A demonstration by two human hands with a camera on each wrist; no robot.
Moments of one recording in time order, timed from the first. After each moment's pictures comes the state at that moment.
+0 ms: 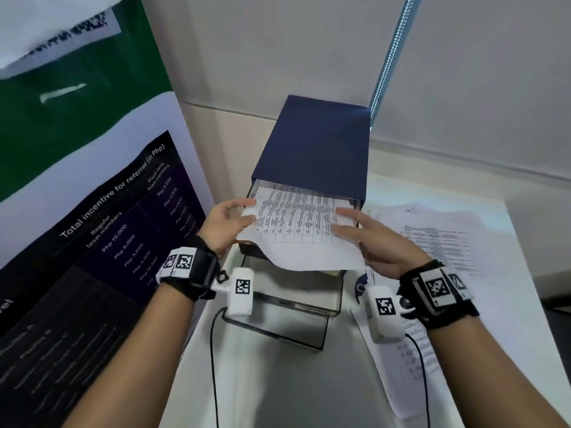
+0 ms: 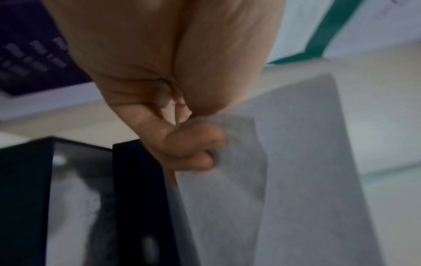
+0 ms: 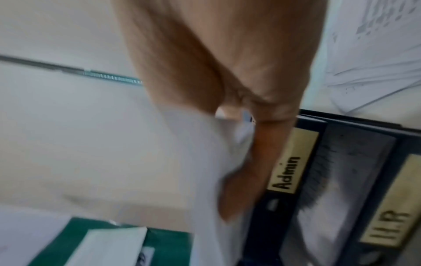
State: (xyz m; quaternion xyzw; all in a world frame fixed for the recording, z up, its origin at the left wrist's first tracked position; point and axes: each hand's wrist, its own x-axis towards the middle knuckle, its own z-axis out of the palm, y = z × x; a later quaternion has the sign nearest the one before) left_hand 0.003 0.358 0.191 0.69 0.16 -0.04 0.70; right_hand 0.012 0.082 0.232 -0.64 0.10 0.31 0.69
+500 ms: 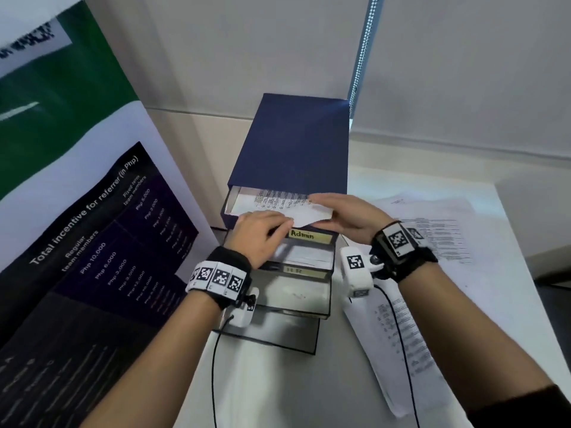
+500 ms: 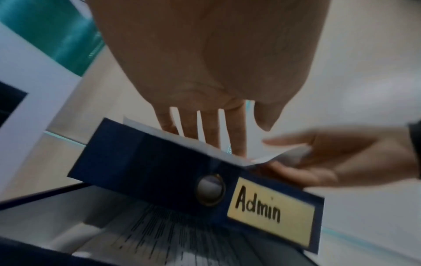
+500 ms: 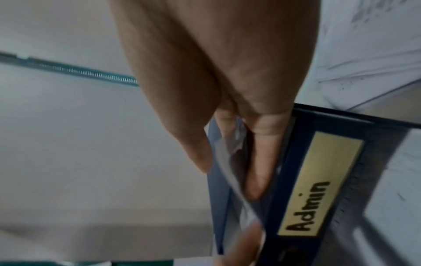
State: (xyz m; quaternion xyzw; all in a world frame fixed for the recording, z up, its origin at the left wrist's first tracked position) left_hand 0.037 0.292 0.163 0.95 -0.16 0.05 0.26; right_hand 0.086 0.081 0.206 -0.58 0.10 0.30 0.75
